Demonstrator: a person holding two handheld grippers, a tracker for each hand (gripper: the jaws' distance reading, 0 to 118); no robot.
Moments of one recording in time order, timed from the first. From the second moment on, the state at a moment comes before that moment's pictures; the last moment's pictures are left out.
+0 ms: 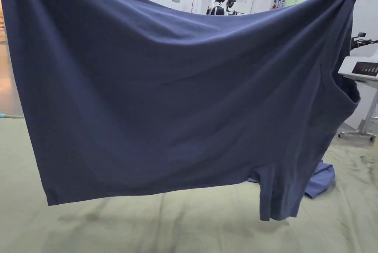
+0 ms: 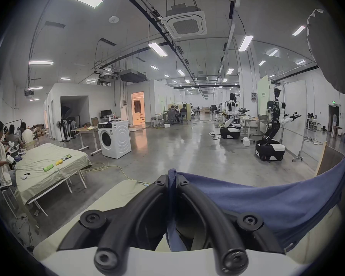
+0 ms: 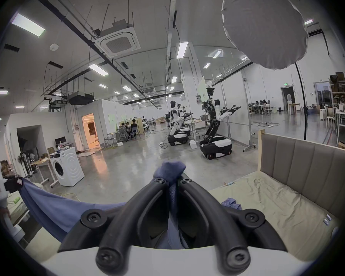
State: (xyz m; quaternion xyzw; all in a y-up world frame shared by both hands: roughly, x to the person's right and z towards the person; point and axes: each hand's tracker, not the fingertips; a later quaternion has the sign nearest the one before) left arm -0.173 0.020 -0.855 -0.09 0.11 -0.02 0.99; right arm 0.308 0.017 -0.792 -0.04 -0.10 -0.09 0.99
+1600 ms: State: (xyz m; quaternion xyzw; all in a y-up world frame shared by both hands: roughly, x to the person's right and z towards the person) left arm -0.247 -0.297 -0.494 -0.38 -0.03 -0.02 0.92; right arm 0.311 -0.306 -0.416 -0.37 -0.02 -0.14 0.92
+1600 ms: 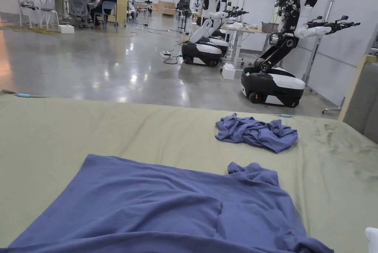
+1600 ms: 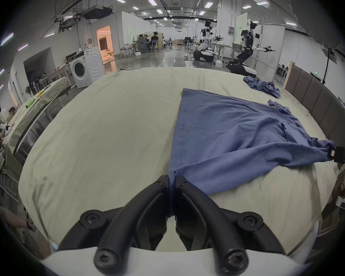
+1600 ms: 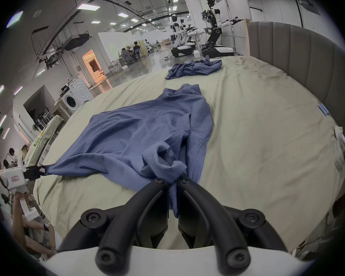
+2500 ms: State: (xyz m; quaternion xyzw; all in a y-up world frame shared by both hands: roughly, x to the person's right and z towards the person) left arm -0.271 -0.356 -0.352 -0.47 -0.04 -0.04 0.88; right arm 0.308 -0.368 -0.275 -0.44 -0.08 -0.06 0.89
